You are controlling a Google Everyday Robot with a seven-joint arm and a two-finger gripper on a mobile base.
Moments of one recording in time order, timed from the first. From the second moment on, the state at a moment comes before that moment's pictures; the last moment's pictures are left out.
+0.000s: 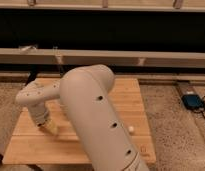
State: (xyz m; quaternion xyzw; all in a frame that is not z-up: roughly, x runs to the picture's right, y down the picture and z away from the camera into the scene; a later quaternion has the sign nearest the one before) arm -0.307 0.222 0.806 -0.36 -0.24 -0.49 0.76
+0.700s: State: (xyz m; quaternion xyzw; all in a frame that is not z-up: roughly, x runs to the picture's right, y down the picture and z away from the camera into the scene) arm -0.302 0.234 0.810 -0.37 -0.24 -0.49 0.75
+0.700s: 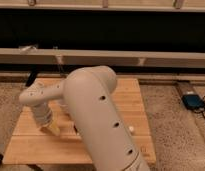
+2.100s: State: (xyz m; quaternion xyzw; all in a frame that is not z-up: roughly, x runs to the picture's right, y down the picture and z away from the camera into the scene) arm -0.341 0.168 0.823 -0.32 -0.26 -0.51 0.76
